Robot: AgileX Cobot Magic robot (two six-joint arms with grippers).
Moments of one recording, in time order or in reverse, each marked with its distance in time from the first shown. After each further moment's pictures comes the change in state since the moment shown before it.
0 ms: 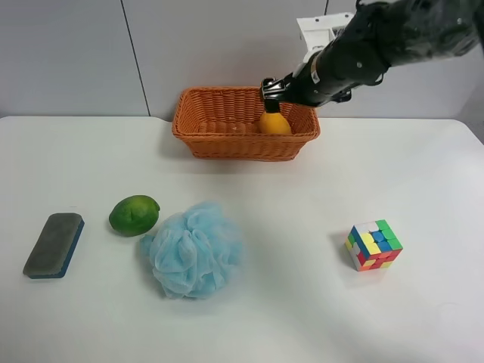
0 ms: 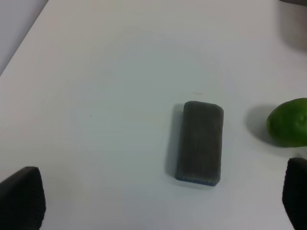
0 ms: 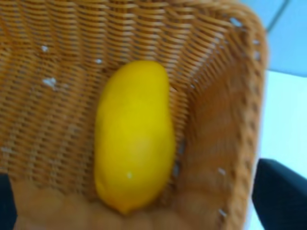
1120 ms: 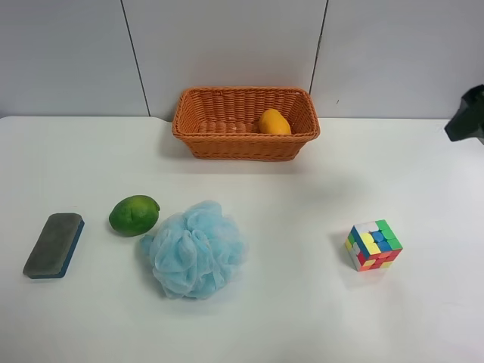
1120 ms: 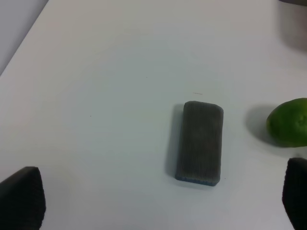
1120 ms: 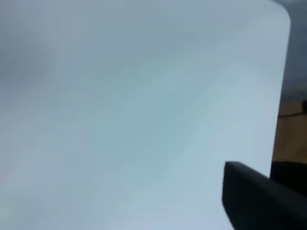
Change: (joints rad) left arm 0.000 0.000 0.000 0.000 0.000 0.000; right arm -0.479 -0.742 0.349 0.608 0.536 -1.107
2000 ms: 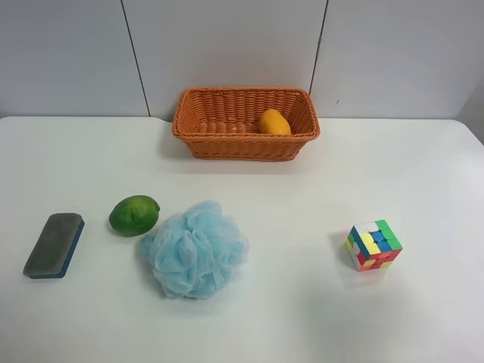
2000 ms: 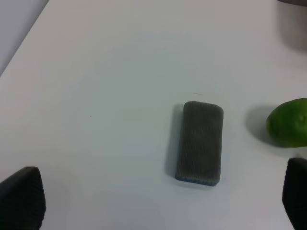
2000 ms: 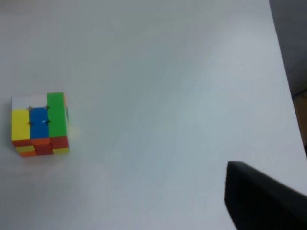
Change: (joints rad) left arm 0.000 0.000 0.000 0.000 0.000 0.000; right arm -0.019 -0.945 0.400 0.097 0.272 0.135
